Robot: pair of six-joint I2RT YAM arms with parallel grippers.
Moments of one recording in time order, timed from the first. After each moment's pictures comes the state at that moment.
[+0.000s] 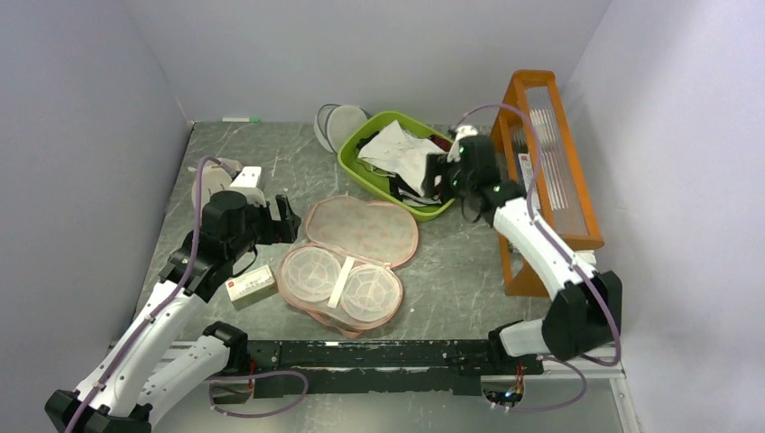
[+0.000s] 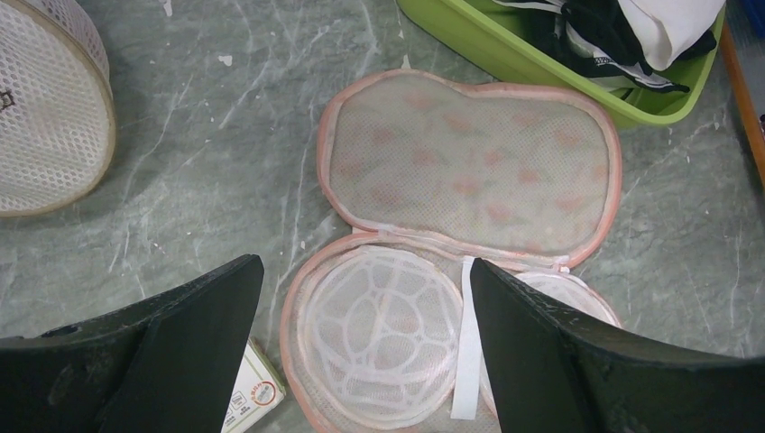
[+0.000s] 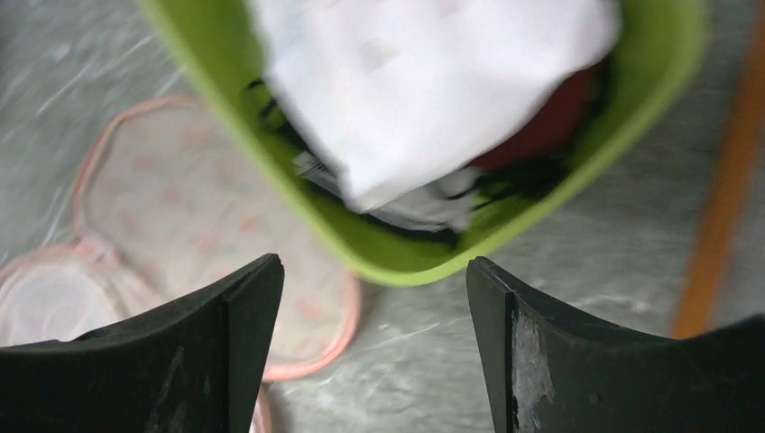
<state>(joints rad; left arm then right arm) -0.42 0.77 0.80 -0.49 -0.10 -0.31 0.31 1.41 1.19 -0.41 0.01 0.19</state>
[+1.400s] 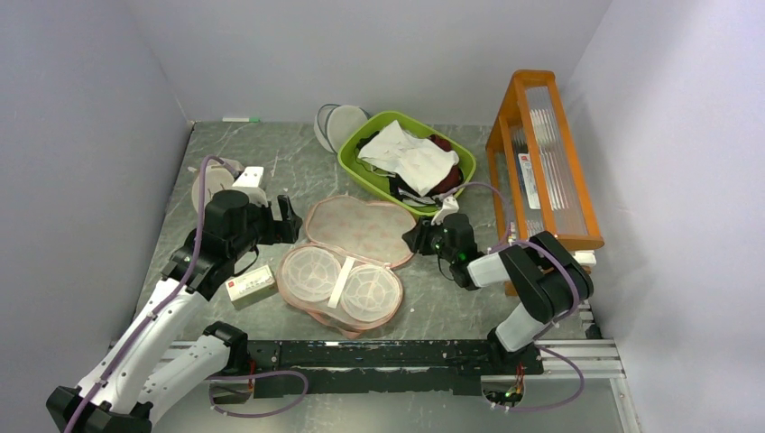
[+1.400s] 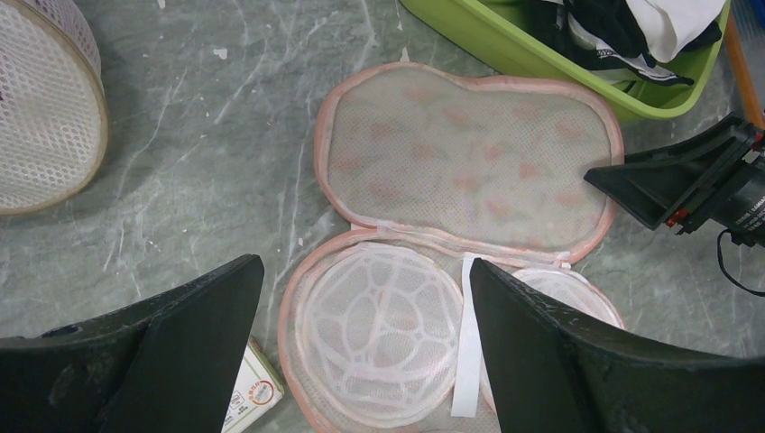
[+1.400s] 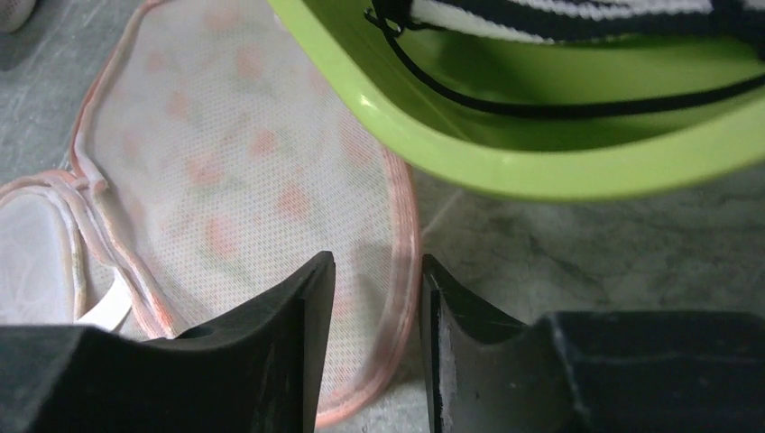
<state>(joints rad) -0.42 0.79 0.80 -0.48 -0.09 -0.31 0.45 1.60 0.38 0.79 -0.13 0.43</state>
